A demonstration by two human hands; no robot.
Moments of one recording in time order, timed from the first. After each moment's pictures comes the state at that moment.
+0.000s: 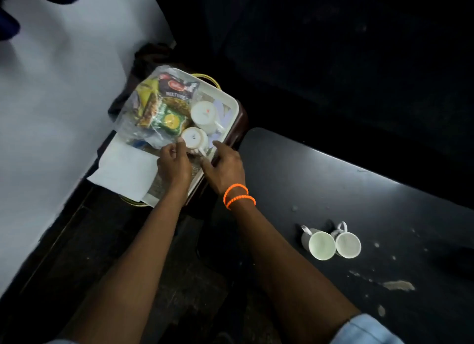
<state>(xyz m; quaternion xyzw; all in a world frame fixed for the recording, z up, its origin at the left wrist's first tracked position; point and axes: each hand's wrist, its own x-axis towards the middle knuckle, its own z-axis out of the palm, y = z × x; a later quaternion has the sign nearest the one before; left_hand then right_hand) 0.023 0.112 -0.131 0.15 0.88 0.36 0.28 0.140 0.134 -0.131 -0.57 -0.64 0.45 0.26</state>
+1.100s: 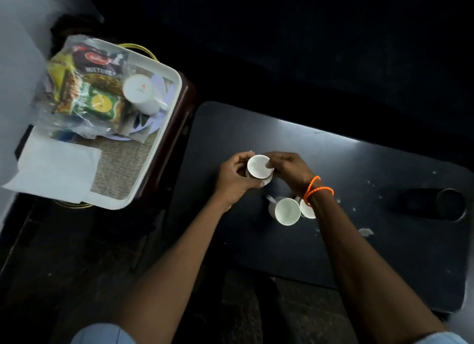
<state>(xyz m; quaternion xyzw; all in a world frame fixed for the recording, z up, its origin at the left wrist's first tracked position) 0.221 0.088 -0.184 0.30 0.62 0.35 0.63 0.385 0.143 -0.161 -0.66 -0.36 0.64 0.16</state>
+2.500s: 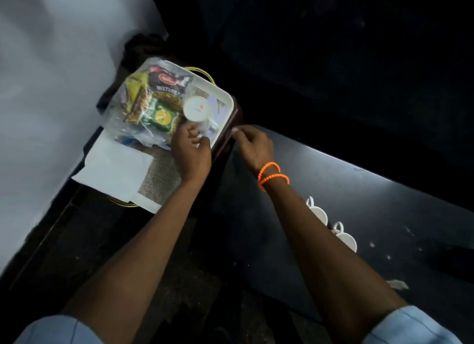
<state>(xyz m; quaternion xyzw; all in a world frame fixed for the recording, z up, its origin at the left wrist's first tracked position) 0.065 0.148 -0.142 0.28 0.81 0.46 0.25 0.197 0.203 -0.130 -0.61 -0.58 0.49 0.20</state>
